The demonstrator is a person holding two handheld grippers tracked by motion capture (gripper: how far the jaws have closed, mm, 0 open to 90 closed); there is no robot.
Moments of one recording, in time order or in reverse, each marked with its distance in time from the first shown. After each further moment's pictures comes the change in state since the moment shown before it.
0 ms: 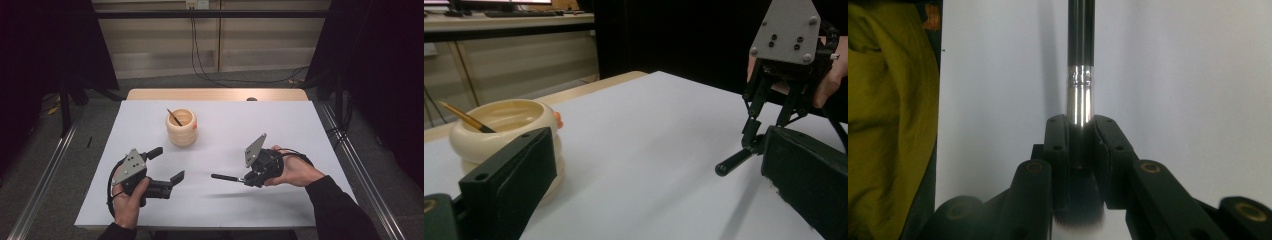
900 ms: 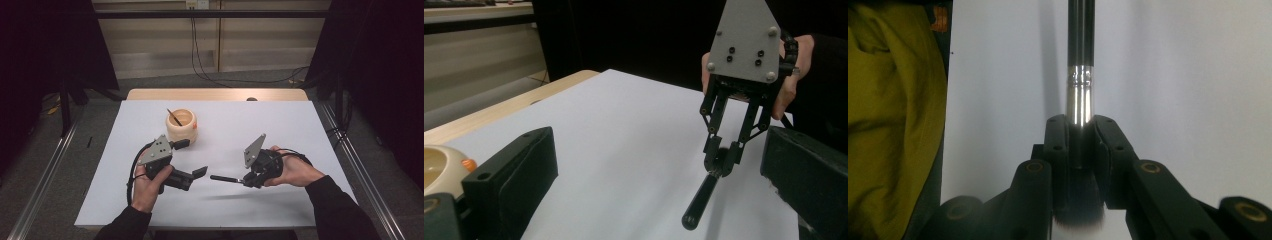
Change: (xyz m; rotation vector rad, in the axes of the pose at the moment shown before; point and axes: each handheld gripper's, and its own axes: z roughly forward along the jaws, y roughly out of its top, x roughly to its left) left arm -0.010 0.032 0.049 0.053 -0.208 0.064; right arm 0.001 0.002 0.001 -0.006 0.025 -0.019
